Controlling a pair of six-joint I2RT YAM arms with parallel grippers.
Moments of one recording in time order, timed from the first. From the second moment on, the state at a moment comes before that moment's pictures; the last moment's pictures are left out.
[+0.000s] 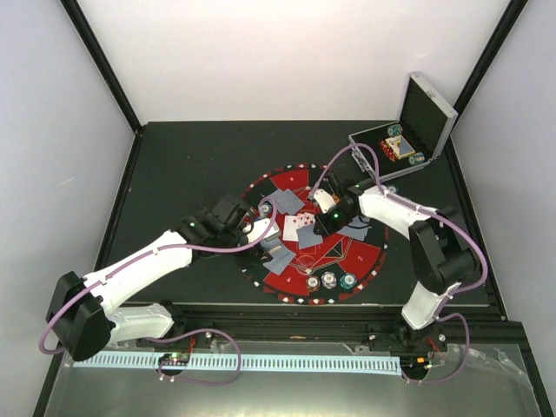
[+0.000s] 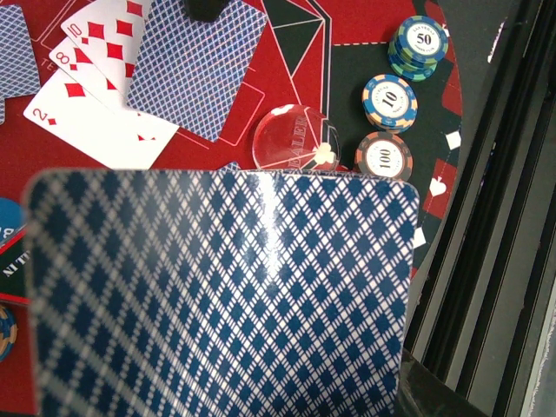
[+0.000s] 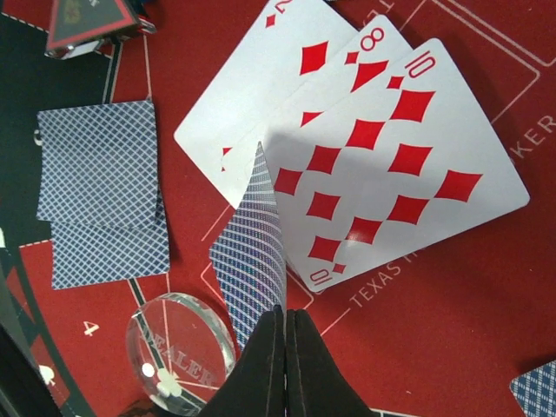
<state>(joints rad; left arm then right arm) -0.72 1.18 0.85 -0.64 0.37 0.24 0.49 1.71 1.12 -0.69 -0.42 -0.09</state>
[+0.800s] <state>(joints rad) -0.71 1.18 0.85 -0.64 0.37 0.24 0.49 1.87 1.24 -0.73 -0.24 -0.14</state>
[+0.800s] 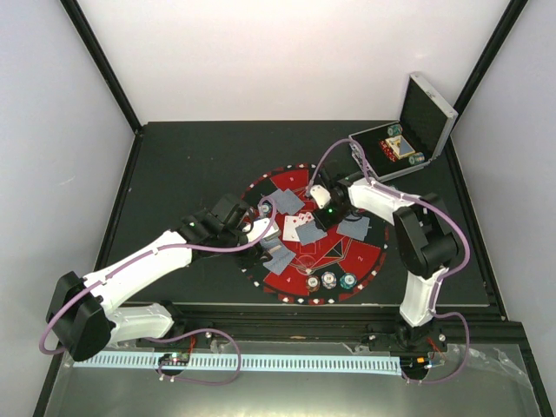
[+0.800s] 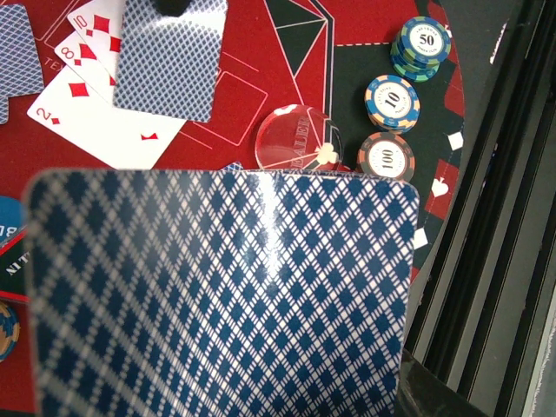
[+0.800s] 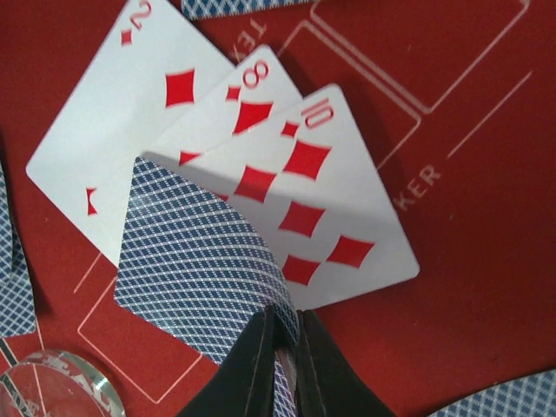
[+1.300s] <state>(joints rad) -0.71 1.18 0.85 -0.64 0.37 0.24 0.49 1.92 1.28 -0.75 -0.22 -0.15</state>
